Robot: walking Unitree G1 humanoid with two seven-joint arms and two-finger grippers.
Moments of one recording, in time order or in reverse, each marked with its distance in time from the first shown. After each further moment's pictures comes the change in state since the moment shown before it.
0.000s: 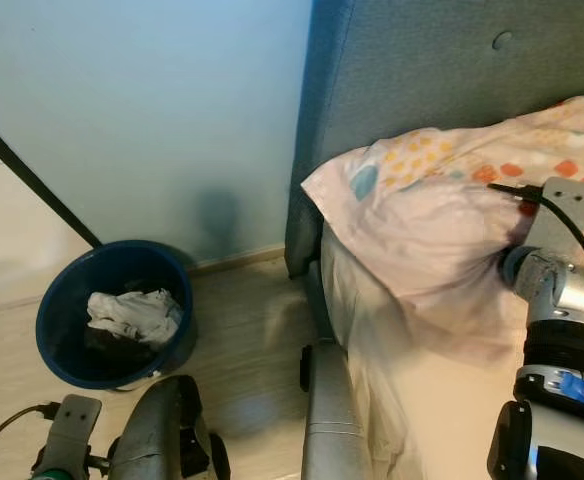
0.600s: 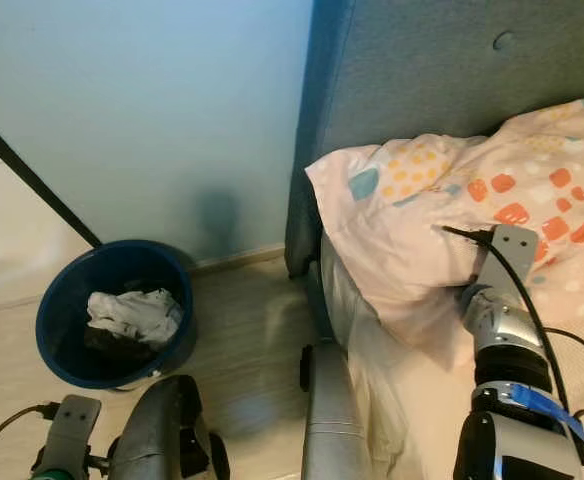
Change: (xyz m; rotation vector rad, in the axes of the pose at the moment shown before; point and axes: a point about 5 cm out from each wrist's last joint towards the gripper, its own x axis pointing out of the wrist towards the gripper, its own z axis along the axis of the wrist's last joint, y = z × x) left arm -0.002 0.000 -0.001 0.000 -0.012 0.001; right arm 0.026 0.010 -0.048 -0.069 -0.030 -0.119
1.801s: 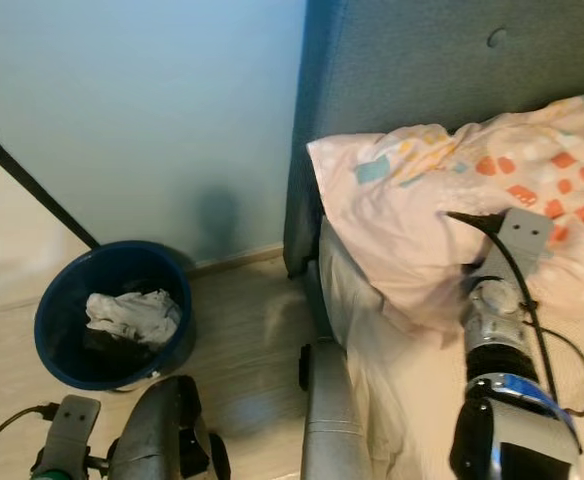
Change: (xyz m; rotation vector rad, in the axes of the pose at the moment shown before) left arm 0.000 0.001 0.001 0.000 -0.005 -0.003; right arm 0.006 -0.016 0.031 0.103 -0.323 -0.097
